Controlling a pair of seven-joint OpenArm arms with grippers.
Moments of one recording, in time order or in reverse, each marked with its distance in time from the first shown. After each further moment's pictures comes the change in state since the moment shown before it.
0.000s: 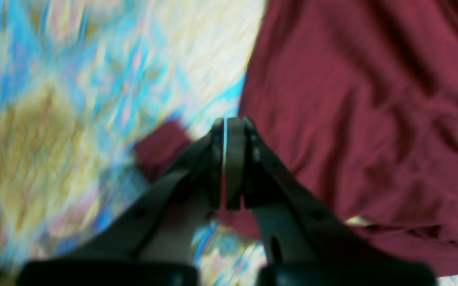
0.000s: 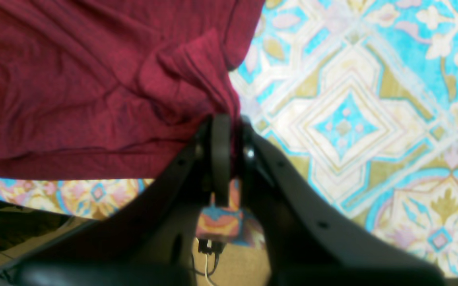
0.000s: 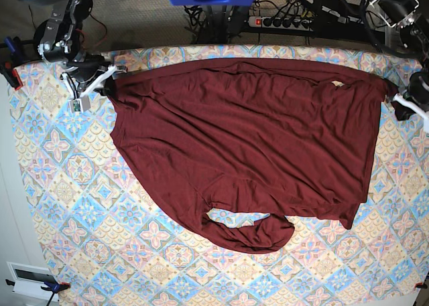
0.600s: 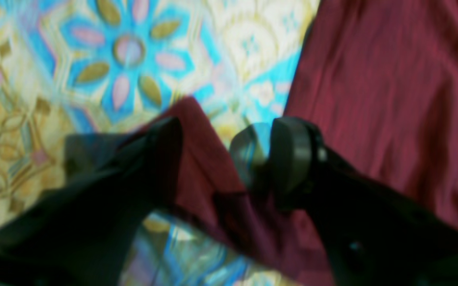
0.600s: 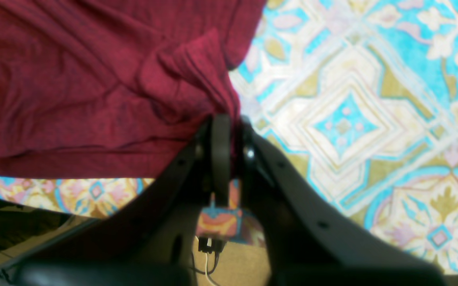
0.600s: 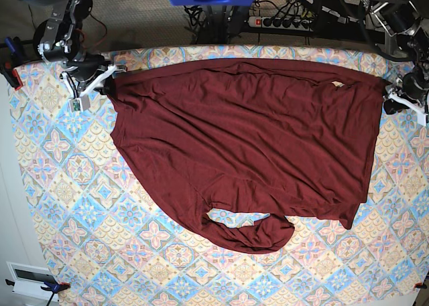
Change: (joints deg) left arm -3.8 -2.0 5.8 -22.1 10.4 0.7 -16.0; right arm -0.3 0.0 0.1 -0.1 0.0 0.0 0.0
